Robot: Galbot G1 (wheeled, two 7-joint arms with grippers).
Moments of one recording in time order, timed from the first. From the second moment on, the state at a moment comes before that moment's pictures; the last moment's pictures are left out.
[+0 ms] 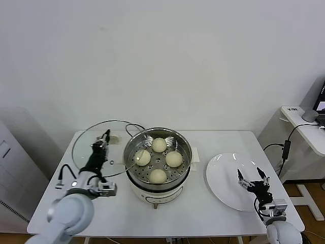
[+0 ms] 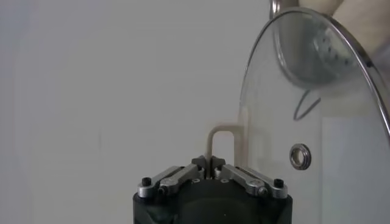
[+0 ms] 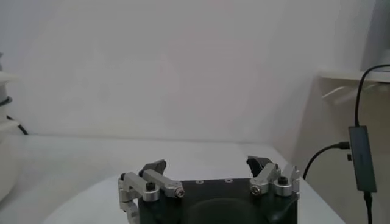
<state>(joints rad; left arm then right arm) 1.10 -0.96 -0.18 -2.12 1.16 0.48 0.24 -1.26 1.24 0.77 1.45 0.29 0.15 -0.26</state>
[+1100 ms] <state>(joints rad) 0.89 -1.19 0.15 -1.95 1.33 0.56 0.25 -1.25 1.25 0.77 1.40 0.28 0.15 -0.26</state>
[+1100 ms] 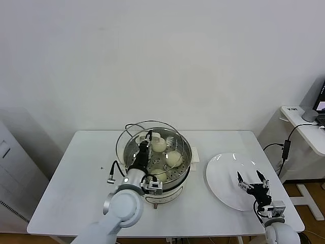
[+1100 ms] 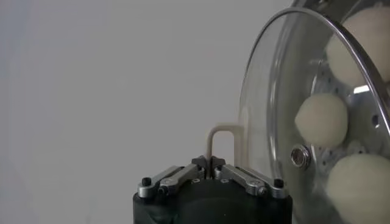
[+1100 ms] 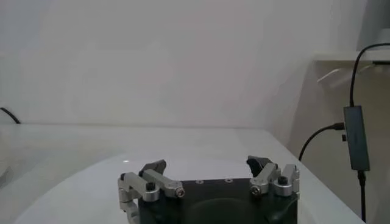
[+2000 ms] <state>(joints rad) 0.90 -1.25 0.19 -1.88 1.38 0.55 0.24 -1.25 1.25 0.77 1.39 0.28 0.15 -0.26</state>
